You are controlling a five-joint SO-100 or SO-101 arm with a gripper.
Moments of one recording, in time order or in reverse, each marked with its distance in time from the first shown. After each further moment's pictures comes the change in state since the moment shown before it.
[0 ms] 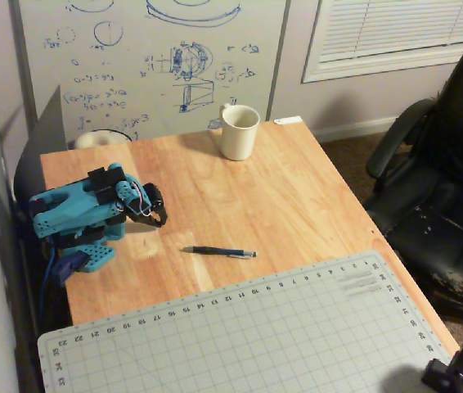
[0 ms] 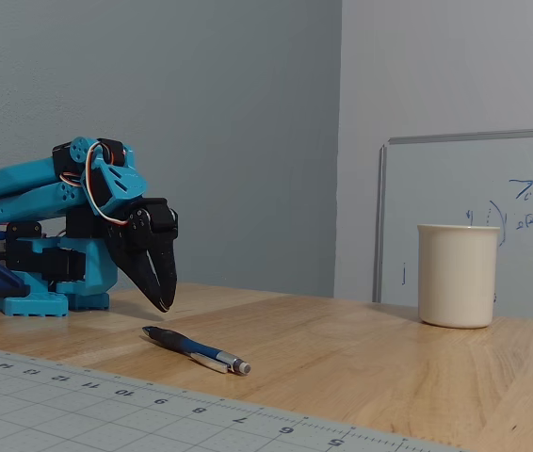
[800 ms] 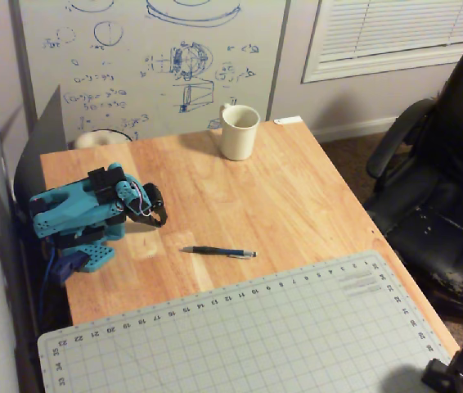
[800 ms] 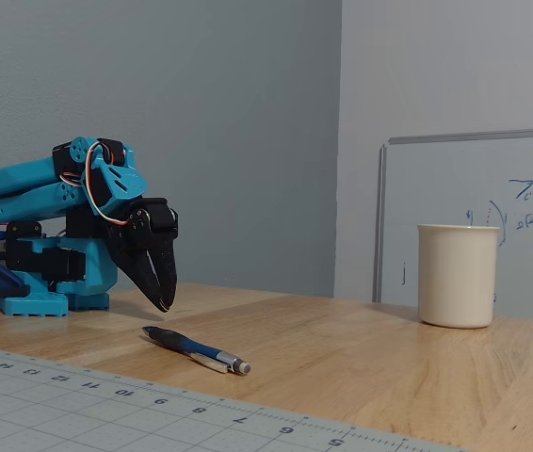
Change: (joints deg) arm 0.0 0.0 0.0 0.0 0.5
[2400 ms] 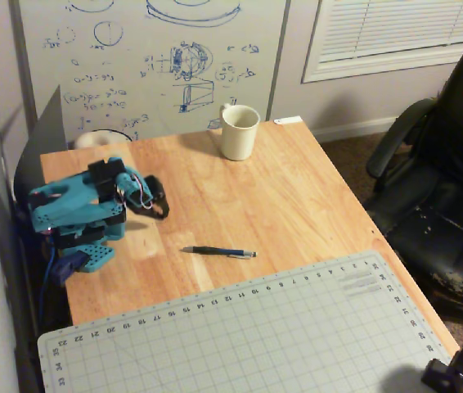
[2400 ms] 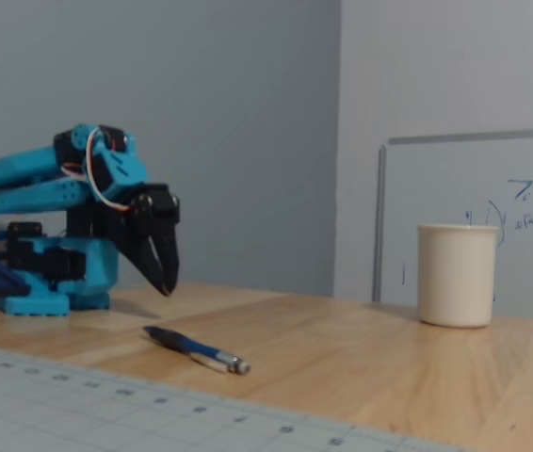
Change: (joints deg) arm 0.0 -9.4 -10.6 0.0 0.0
